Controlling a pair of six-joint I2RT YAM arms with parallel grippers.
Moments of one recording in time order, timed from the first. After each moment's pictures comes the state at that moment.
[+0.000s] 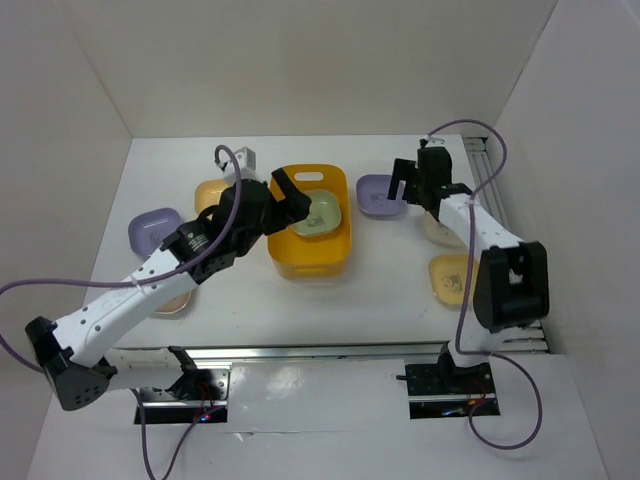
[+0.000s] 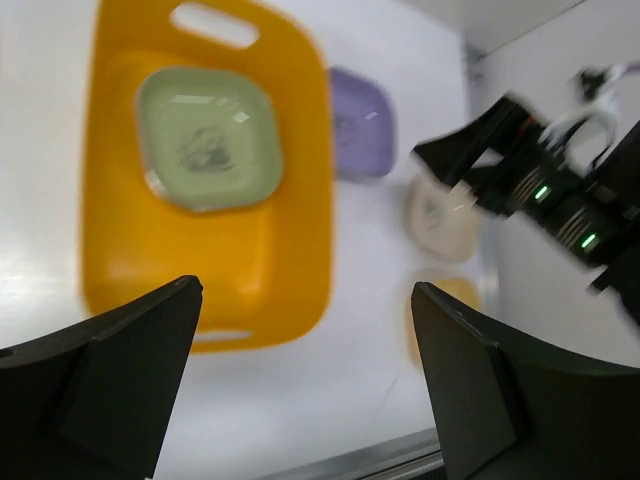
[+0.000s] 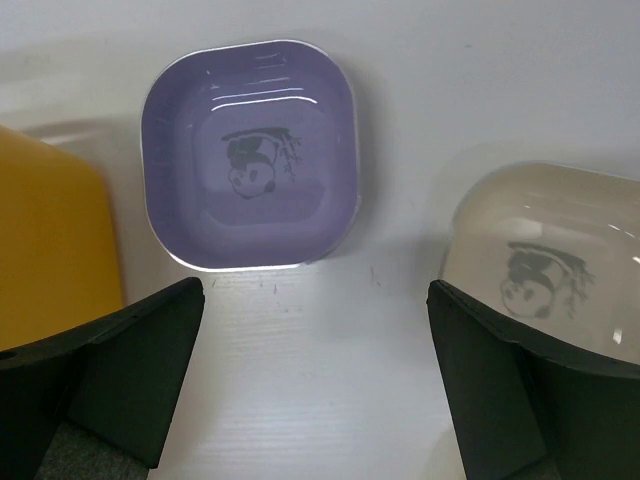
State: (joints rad) left arm -0.78 1.24 1.33 -0.48 -0.44 -0.90; right arm 0.15 1.57 1.16 -0.24 0.13 0.27
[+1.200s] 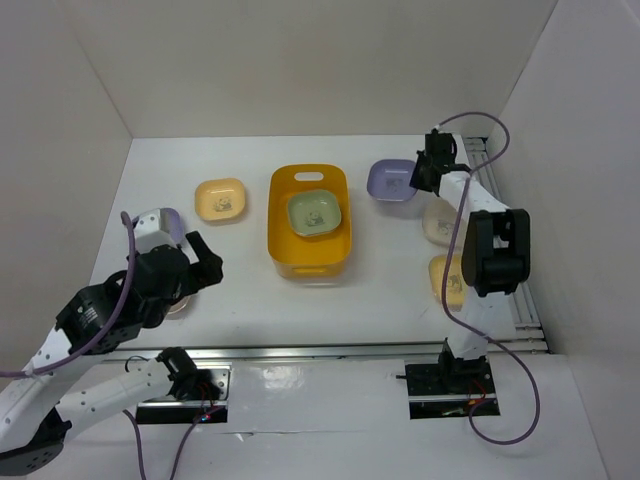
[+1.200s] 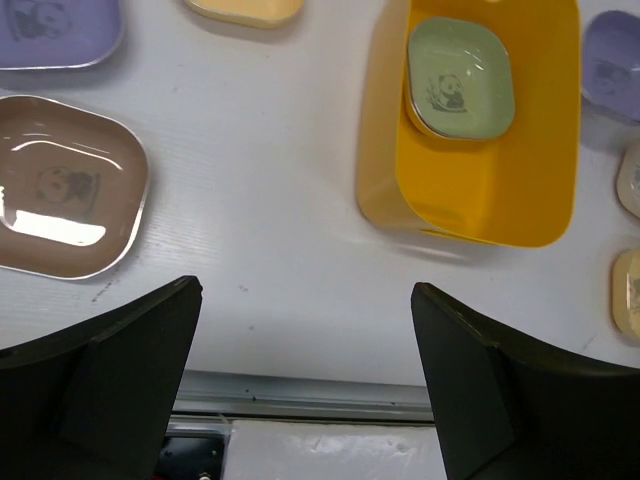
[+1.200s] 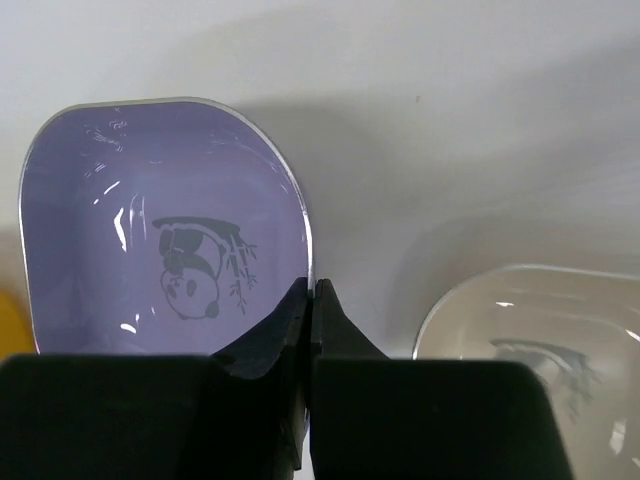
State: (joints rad) left arm -0.80 0.70 1.12 -1.11 -0.63 -0.87; right arm 0.04 1.96 1.45 -0.26 0.08 0.30
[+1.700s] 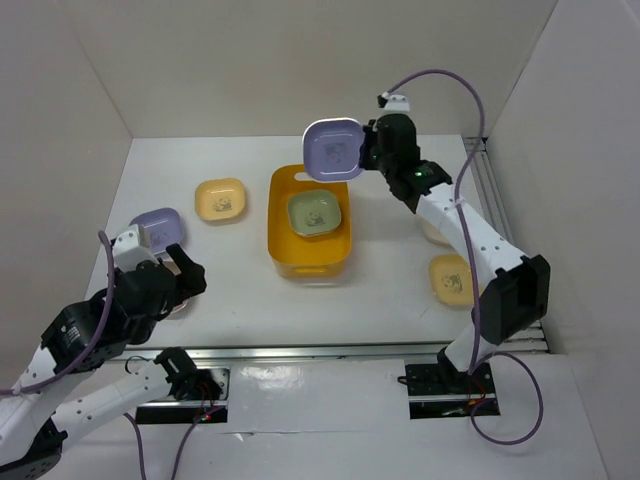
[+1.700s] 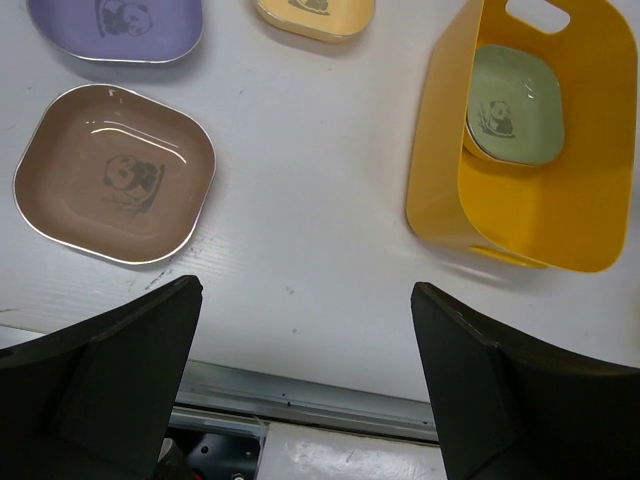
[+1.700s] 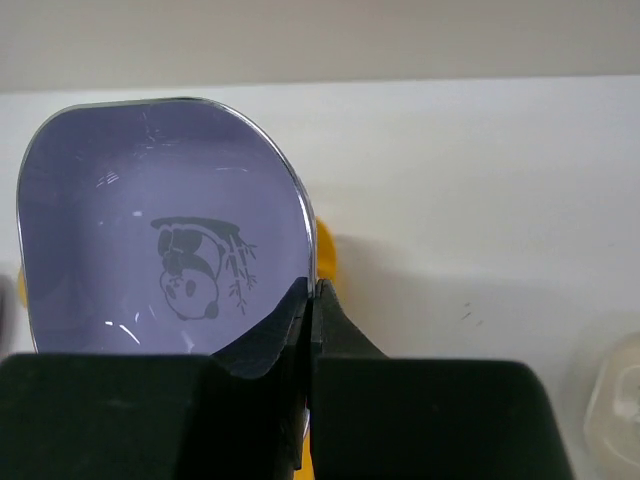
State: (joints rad) left arm -0.80 0.57 1.07 -1.23 -0.73 -0.92; right arm 0.43 1.56 1.52 -0.27 0.24 0.30
